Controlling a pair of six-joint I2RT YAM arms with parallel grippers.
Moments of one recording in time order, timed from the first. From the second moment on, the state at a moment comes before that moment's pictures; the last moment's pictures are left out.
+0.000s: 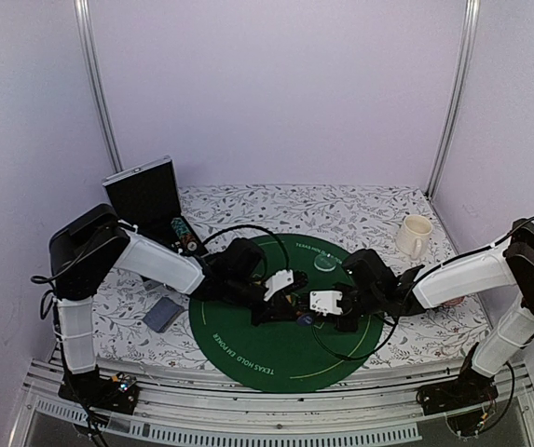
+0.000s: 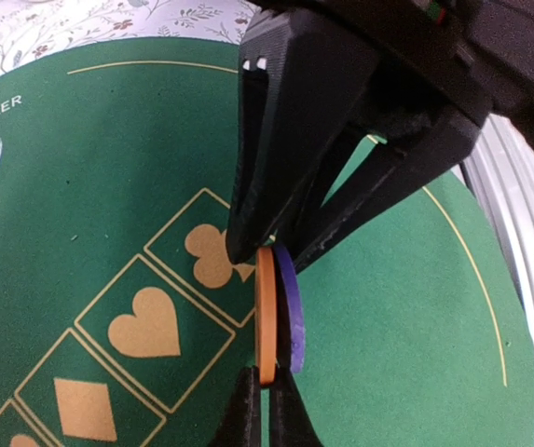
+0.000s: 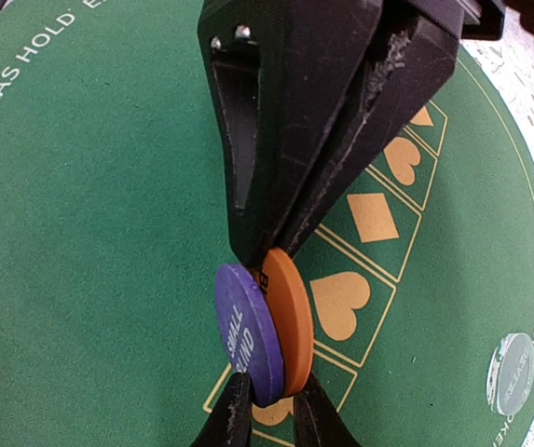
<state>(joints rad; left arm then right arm) -0.91 2.01 1.06 0.19 0.58 0.29 0.88 1.60 0.68 0.10 -0.20 -0.71</state>
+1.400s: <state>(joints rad) -0.93 1.94 0.95 0.34 0.56 0.23 0.88 1.61 0.68 0.09 -0.19 -0.69</state>
